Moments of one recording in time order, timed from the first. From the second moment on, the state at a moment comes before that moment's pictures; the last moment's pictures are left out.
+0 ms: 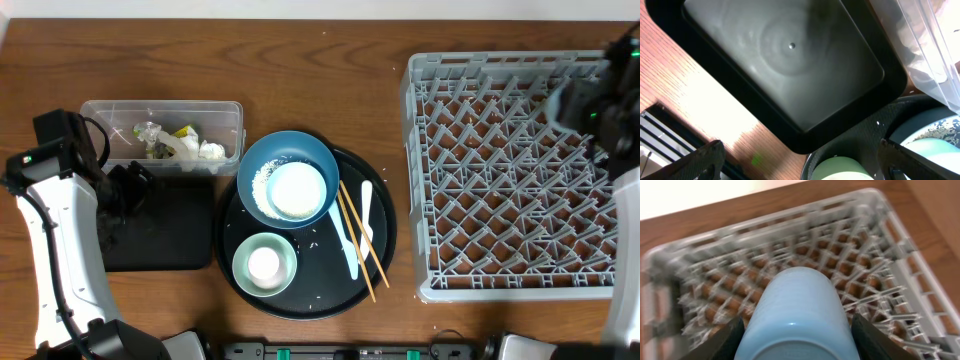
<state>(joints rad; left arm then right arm) 0.42 1.44 1.28 -1.31 0.02 -0.51 -0.28 1.46 1.47 -0.79 0.05 0.05</state>
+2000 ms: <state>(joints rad) 0.42 1.44 1.27 -1.31 0.02 -0.51 -0.50 1.84 1.48 -0.47 0.04 0.05</state>
